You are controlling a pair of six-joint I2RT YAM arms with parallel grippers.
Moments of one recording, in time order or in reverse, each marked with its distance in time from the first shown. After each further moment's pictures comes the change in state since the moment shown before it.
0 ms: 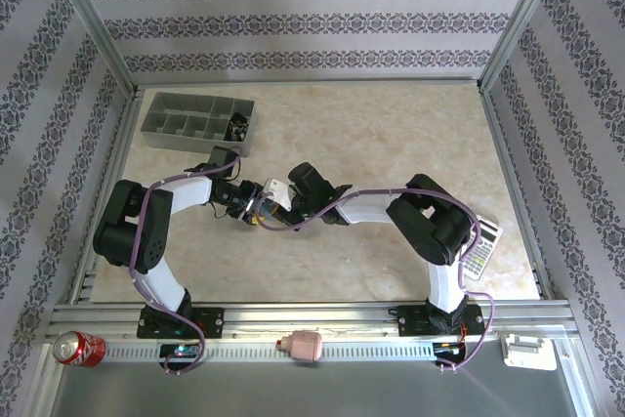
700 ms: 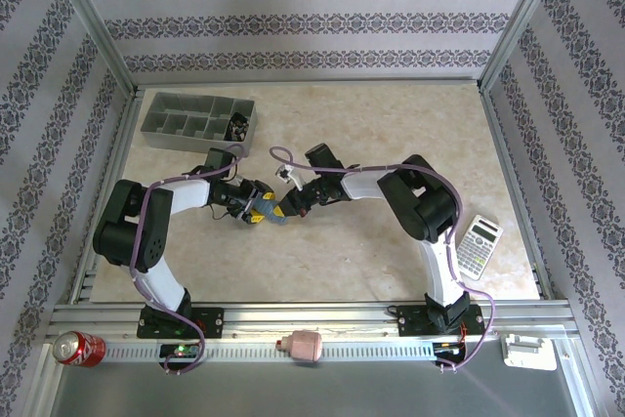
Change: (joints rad) left arm 0.019 0.006 -0.050 0.134 0.080 0.100; right arm -0.180 0.180 0.146 -0.092 -0.587 0.354
